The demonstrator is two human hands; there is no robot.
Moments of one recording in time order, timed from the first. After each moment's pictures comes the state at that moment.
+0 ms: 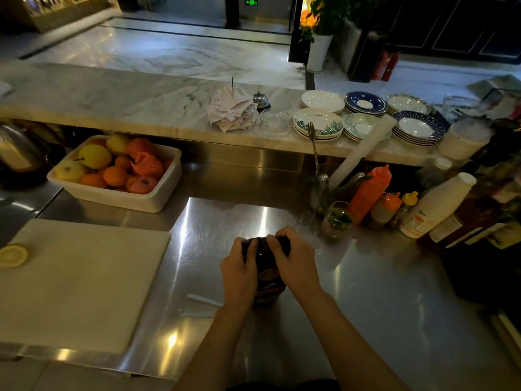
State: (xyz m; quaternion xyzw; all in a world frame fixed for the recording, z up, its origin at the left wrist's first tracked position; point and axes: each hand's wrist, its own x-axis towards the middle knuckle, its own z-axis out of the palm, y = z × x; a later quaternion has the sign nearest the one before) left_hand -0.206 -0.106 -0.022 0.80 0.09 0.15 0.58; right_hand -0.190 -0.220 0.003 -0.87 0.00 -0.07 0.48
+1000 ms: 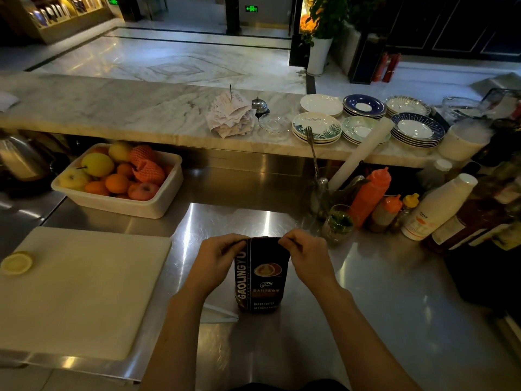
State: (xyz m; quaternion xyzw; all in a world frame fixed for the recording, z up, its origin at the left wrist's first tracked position) left_hand -0.178 -0.041 0.008 0.84 -0.11 0.03 0.54; right_hand -0.172 -0.255 0.003 -0.87 -0.05 -0.06 0.49
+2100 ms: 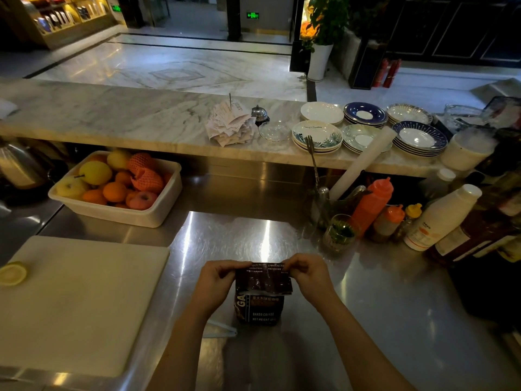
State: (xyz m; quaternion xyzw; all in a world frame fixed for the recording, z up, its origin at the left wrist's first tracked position) left_hand -0.179 -0.045 -0.028 0.80 0.00 -0.04 0.60; right_hand -0.162 -0.269 -0.037 -0.82 -0.01 0.02 0.57
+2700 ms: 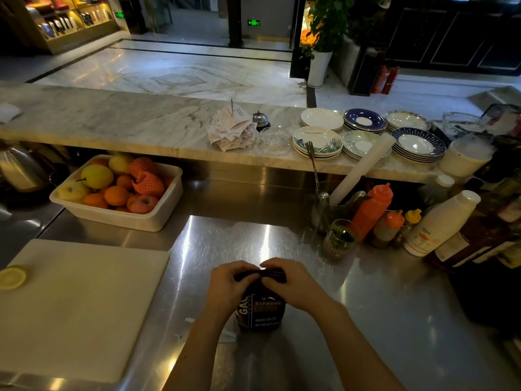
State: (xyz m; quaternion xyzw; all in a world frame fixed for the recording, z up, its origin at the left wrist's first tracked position) left_hand -0.177 -0.065 -0.028 0.84 -0.01 -0.01 0.54; right_hand -0.161 -0.248 -0.015 -0.89 -0.12 0.13 0.43
